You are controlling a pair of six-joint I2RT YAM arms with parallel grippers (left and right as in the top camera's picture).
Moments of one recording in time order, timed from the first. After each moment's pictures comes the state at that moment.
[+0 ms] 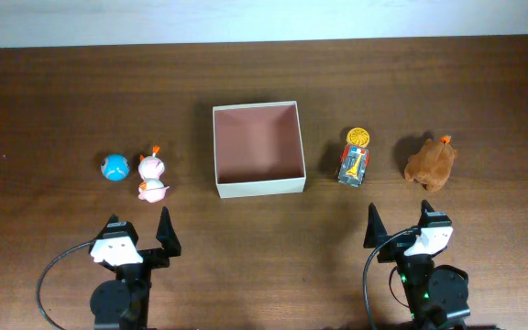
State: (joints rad) left arm -0.01 0.01 0.06 -0.17 -0.05 -0.18; right arm 0.18 0.01 0.05 -0.15 0.09 0.15
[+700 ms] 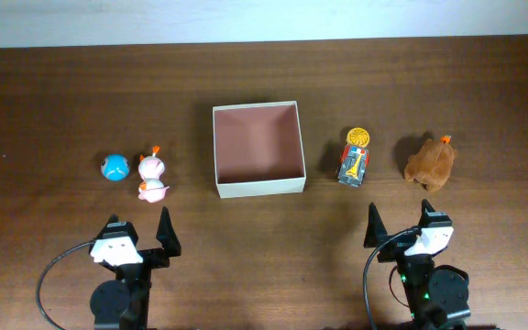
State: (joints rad) left arm -0.01 0.01 0.06 -0.17 -0.05 -0.18; right arm 0.18 0.01 0.05 -0.14 0.09 0.15
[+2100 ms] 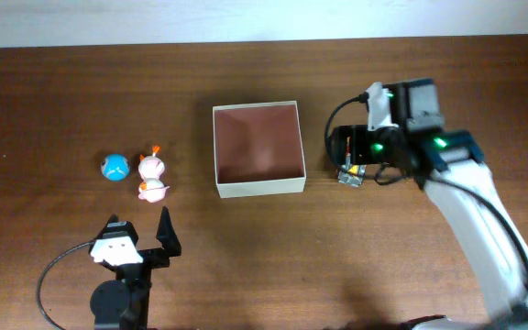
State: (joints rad) left arm -0.01 0.01 0.06 -0.17 -0.05 -0.18; right arm 0.17 1.49 1.28 -0.79 -0.21 0.15
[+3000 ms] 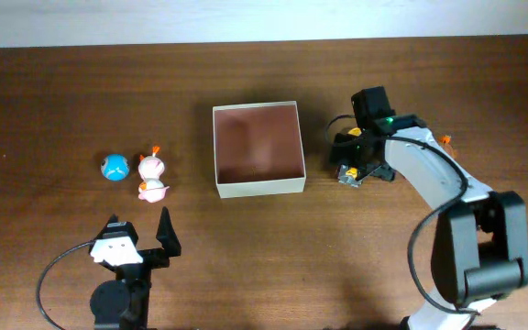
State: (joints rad) left arm -0.01 0.01 0.06 -0.17 -0.05 -0.18; right arm 0.17 1.86 1.28 -0.77 0.02 0.50
